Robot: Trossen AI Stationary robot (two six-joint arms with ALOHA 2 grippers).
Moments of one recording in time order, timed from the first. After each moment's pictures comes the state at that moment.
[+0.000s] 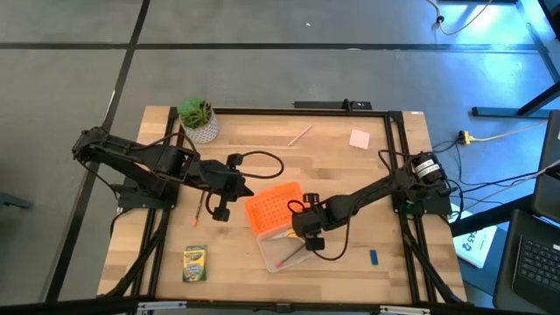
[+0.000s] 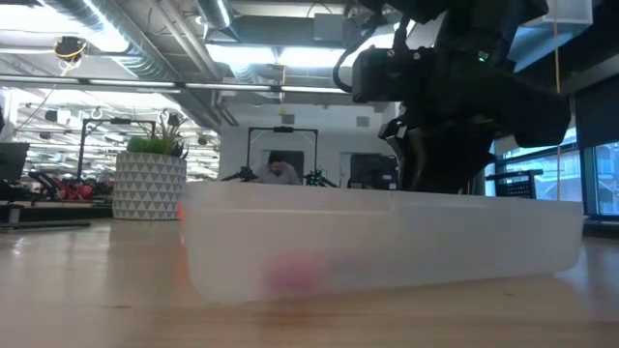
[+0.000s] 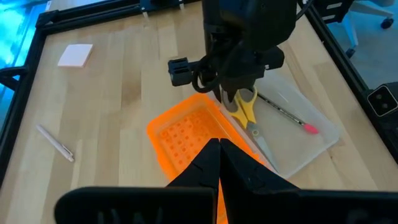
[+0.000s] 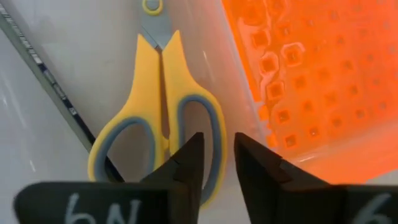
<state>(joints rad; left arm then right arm) -0.25 1.22 1.21 -0.69 -0.17 0.01 0.35 1.90 1.20 -0.54 0.18 0.23</state>
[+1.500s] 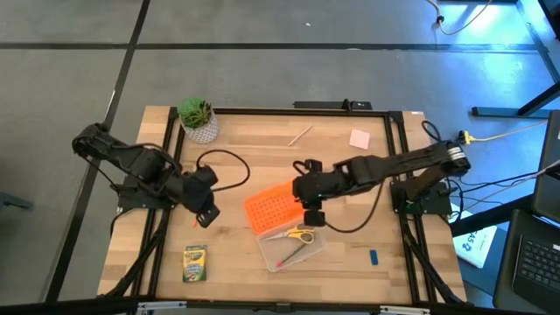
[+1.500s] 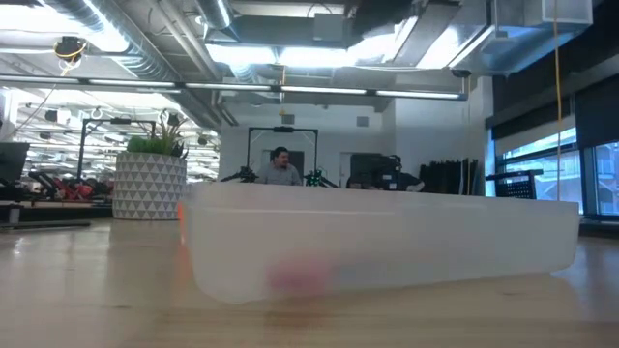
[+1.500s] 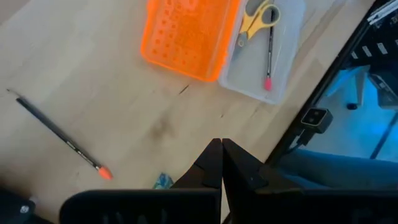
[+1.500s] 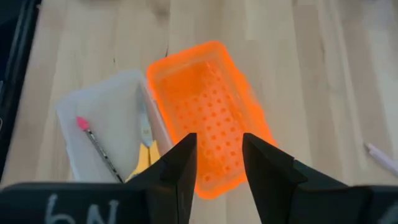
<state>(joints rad) -0.47 1.22 1.40 -1.27 -0.15 -1.25 0.23 1.64 1.56 -0.86 0.18 0.16</state>
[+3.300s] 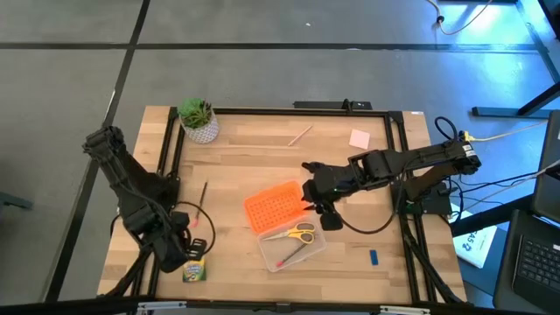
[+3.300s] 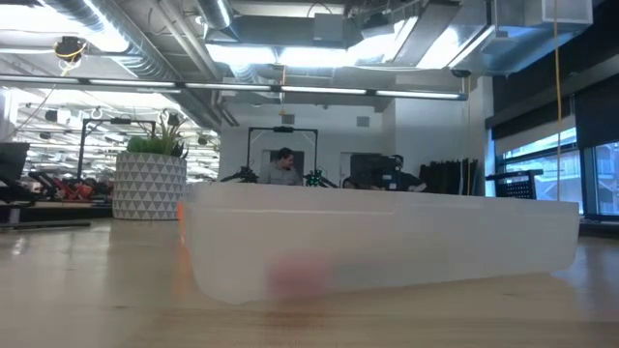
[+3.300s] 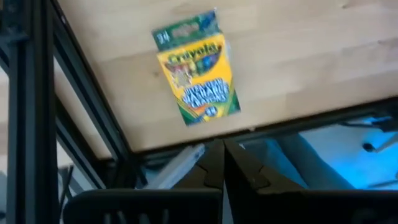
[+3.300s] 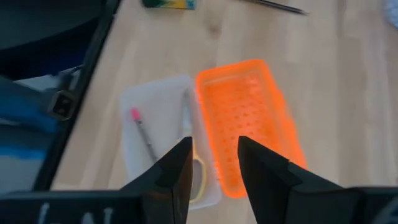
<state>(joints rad) -0.91 1.34 1.18 -1.14 0.04 -2.35 0.25 1.55 1.56 -0.87 -0.03 0.05</state>
